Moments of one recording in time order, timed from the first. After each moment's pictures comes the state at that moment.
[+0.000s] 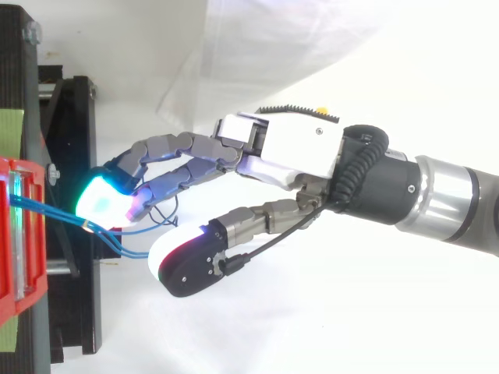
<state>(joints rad) 0.18 -2.35 -1.29 -2.57 -1.19 -0.04</state>
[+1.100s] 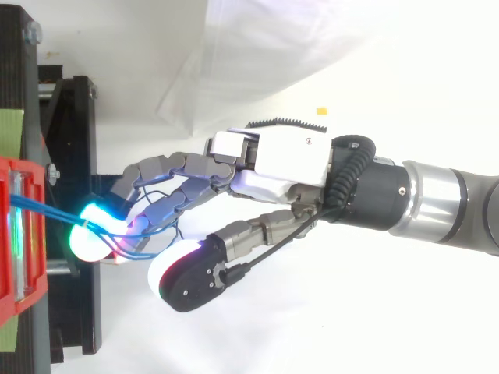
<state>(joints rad) 0.18 -2.37 -1.30 -2.51 -1.25 0.05</state>
